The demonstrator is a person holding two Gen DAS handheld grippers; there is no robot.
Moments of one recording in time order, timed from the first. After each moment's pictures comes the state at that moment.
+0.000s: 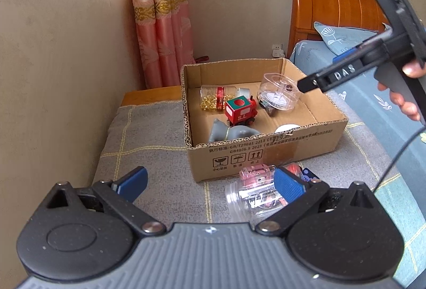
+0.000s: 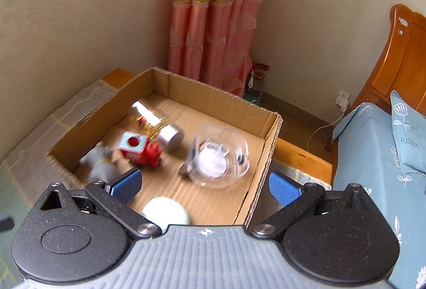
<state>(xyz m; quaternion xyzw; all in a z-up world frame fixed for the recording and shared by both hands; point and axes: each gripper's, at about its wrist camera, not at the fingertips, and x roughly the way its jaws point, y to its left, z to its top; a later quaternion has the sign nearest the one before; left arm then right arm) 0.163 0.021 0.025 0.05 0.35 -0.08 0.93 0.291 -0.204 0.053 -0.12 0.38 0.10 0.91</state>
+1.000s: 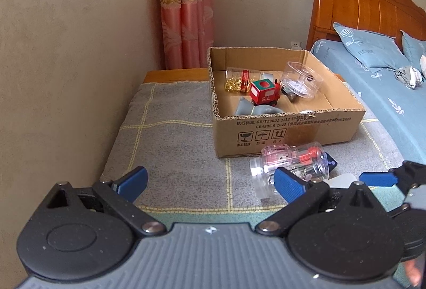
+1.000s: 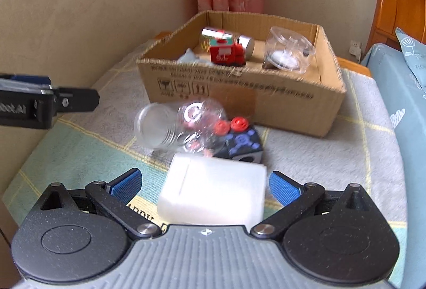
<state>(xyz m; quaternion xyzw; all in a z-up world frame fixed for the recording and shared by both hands) 0.148 0.045 0.008 0.02 0.36 -0.04 0.93 0.152 -0.133 -0.033 -0.01 0.41 0.09 0.91</state>
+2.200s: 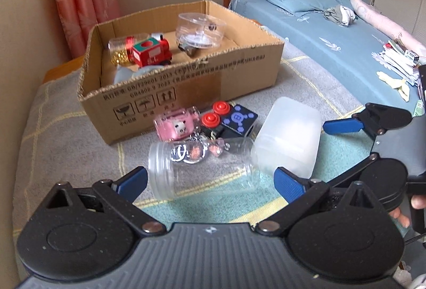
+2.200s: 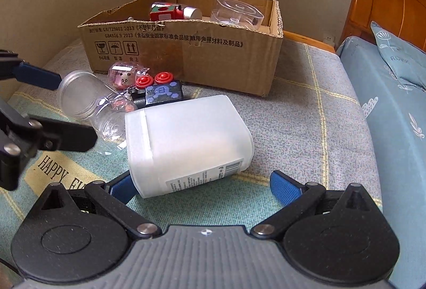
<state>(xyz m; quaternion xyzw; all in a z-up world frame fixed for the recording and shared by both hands) 0.161 -0.034 -0.043 0.10 0.41 -0.22 0.88 0.137 -0.192 -0.078 -0.03 0.41 0.05 0.91</state>
